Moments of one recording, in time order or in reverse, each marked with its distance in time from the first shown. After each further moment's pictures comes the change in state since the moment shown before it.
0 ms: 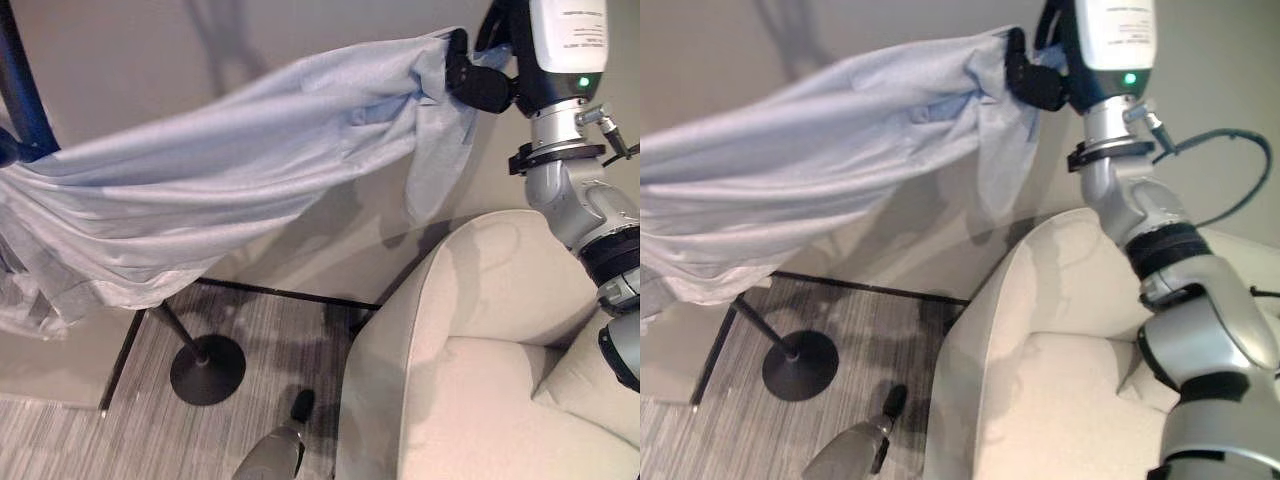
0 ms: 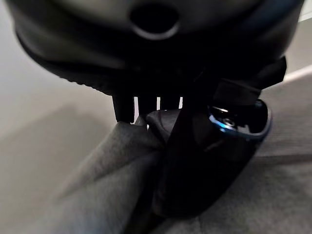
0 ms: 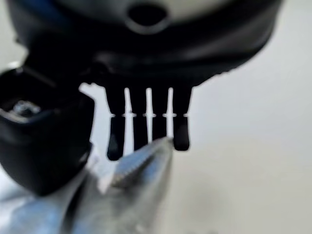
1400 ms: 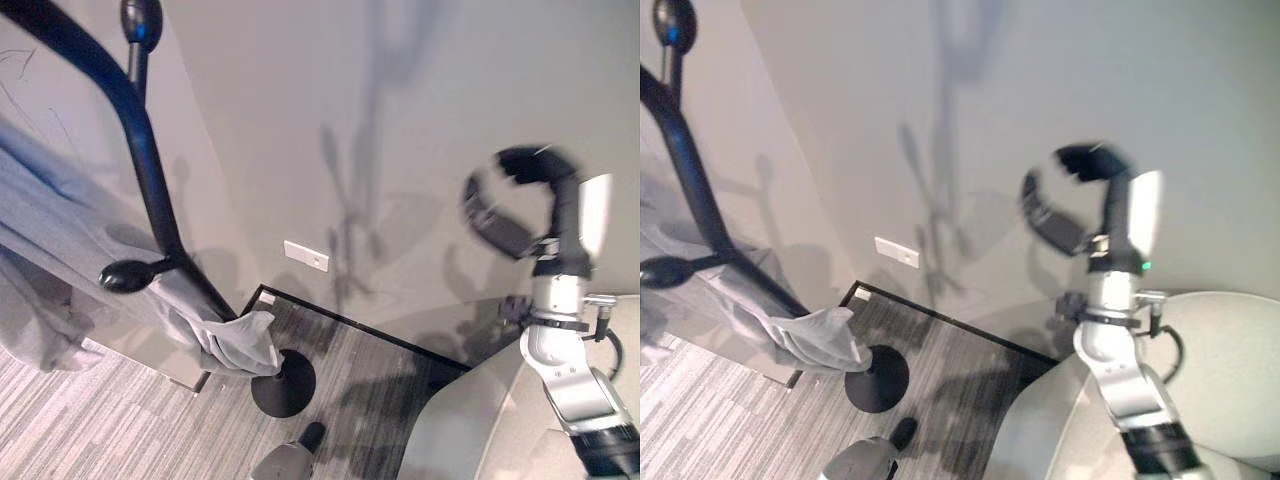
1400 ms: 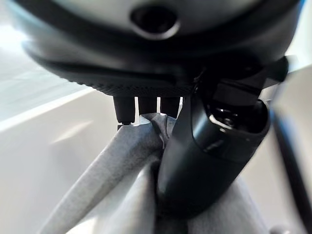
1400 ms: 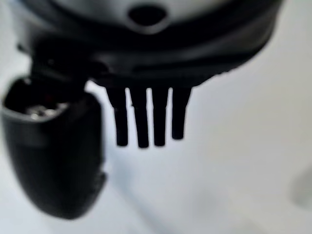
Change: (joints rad) left arm 1.068 -0.446 0.860 -1.308 0.186 -0.129 0.027; right arm 1.166 0.085 -0.603 -0.936 0.324 -0.087 0.284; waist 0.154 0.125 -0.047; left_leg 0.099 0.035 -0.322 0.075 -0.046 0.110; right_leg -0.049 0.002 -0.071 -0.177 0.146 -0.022
